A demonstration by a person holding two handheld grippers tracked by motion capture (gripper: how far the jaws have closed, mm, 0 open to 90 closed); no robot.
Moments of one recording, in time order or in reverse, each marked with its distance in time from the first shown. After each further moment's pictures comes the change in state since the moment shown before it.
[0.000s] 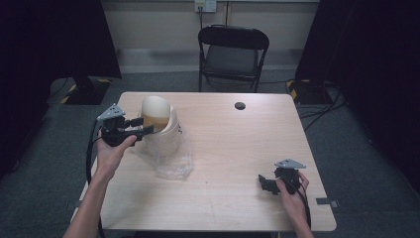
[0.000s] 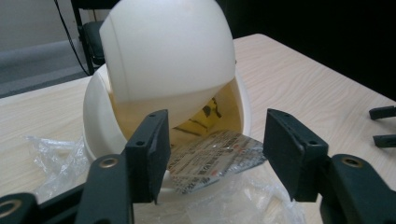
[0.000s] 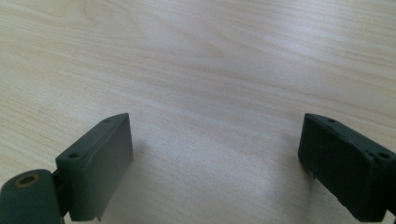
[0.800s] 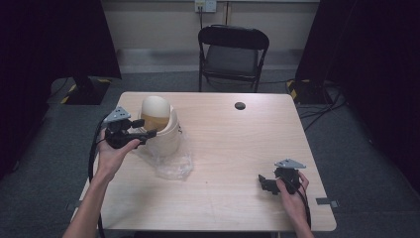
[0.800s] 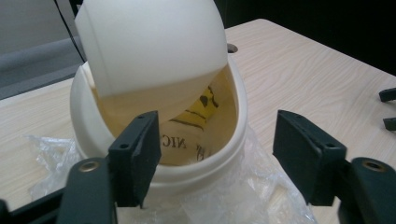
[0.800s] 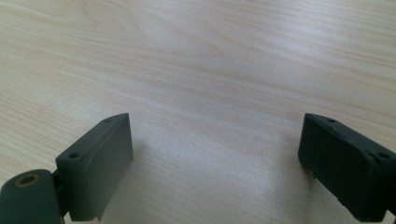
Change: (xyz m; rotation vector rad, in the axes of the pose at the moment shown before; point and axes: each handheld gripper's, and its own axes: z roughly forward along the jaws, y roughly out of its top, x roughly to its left) left arm -0.009 -0.003 0.004 0.046 0.019 0.054; right arm 0.000 0.000 0.000 0.000 0.000 0.000
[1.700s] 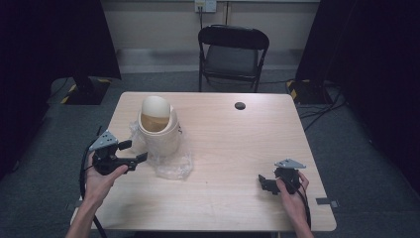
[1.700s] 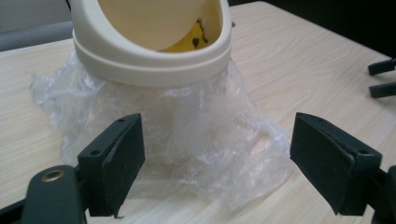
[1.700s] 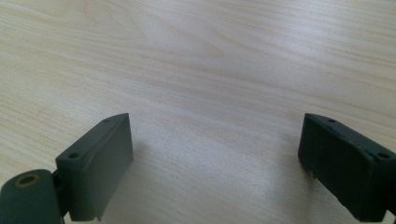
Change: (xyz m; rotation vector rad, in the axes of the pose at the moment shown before) left arm -0.016 -0.060 -0.036 0.027 0.021 -0.033; right arm 0.000 0.000 0.000 0.000 0.000 0.000
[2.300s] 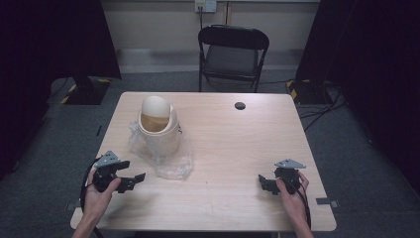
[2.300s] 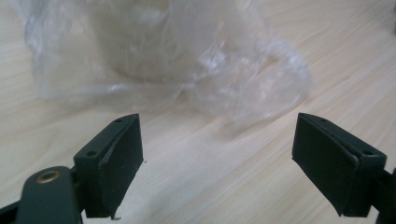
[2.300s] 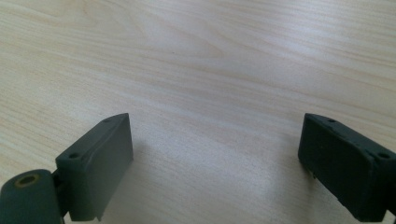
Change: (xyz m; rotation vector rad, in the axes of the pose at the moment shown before) left arm -0.002 -0.058 0.006 0.150 0.005 -0.035; right arm 0.000 0.000 0.000 0.000 0.000 0.000
